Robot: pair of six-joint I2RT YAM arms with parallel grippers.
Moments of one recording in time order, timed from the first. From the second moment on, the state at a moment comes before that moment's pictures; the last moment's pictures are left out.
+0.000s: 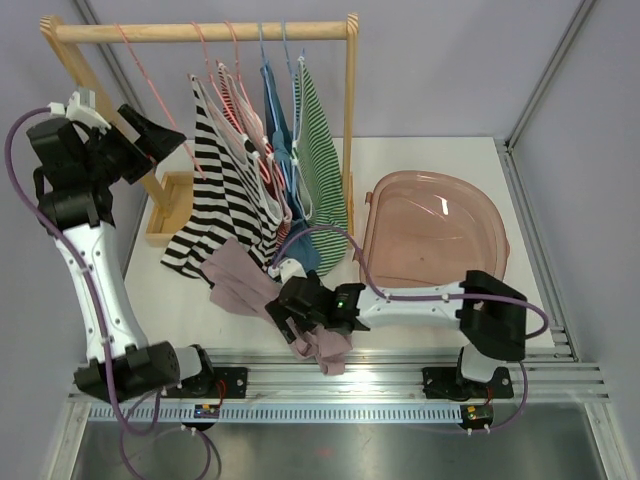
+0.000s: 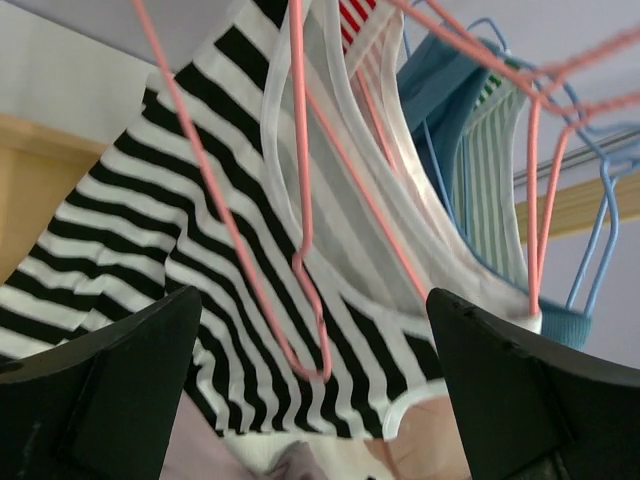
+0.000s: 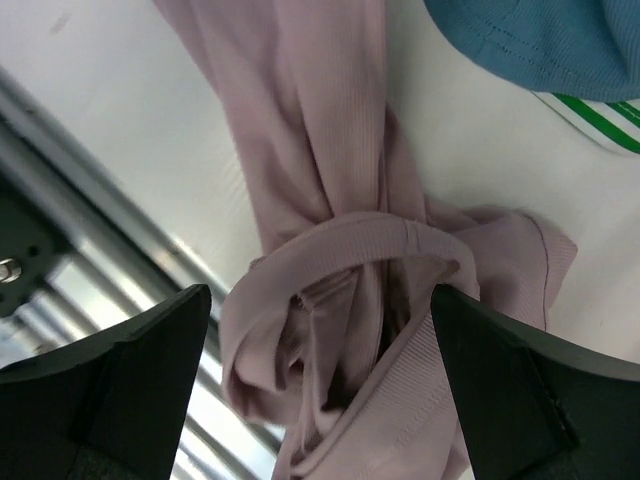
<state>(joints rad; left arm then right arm) 0.37 1.34 1.73 -0.73 0.67 -0.54 1.29 1.65 1.08 -0.28 0.23 0.48</state>
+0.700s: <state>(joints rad) 0.20 0.67 1.15 -0.73 0.32 -0.37 1.29 1.71 1.07 -0.26 0.31 0.43</state>
